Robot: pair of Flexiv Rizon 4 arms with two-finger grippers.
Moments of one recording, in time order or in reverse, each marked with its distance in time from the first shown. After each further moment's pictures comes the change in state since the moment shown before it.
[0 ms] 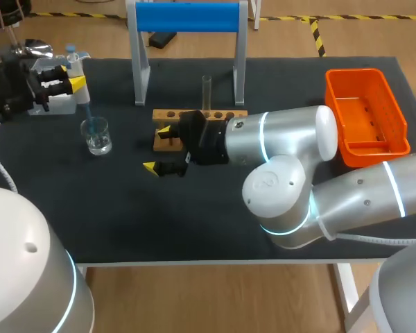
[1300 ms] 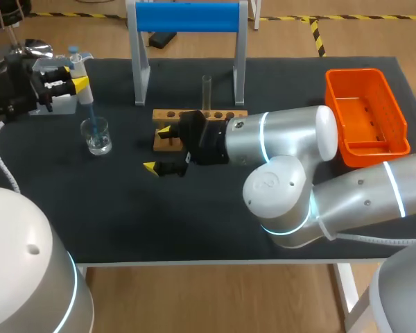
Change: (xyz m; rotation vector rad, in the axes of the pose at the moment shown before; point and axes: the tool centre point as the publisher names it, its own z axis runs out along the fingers) left arm 0.001 0.002 0.006 0.009 0.002 -0.005; right arm 0.000 0.000 0.000 0.000 0.000 0.000
